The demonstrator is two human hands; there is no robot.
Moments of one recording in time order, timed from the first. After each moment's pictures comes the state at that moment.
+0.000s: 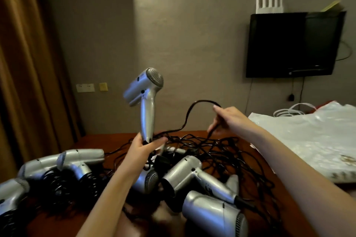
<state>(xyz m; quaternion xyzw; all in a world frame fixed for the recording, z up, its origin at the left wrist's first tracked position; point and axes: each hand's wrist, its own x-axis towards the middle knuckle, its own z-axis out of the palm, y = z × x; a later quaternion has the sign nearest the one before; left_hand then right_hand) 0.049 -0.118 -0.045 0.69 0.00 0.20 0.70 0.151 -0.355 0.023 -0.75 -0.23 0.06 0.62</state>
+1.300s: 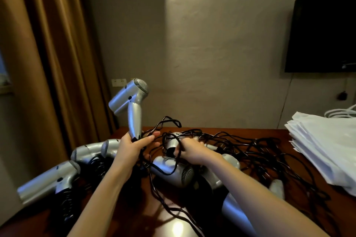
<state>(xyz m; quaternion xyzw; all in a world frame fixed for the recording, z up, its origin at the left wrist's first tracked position) 0.000 -0.047 -0.037 0.64 0.12 0.28 0.71 0.135 -0.178 -0.062 -0.88 -0.41 0.04 0.22</state>
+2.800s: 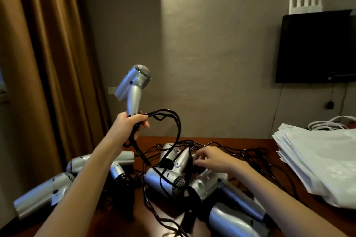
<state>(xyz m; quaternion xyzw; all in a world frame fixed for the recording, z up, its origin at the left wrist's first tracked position) 0.005 -0.046 0.052 0.74 0.08 0.28 0.61 0.154 -0.261 -0.038 -0.88 -0.41 0.07 0.23</state>
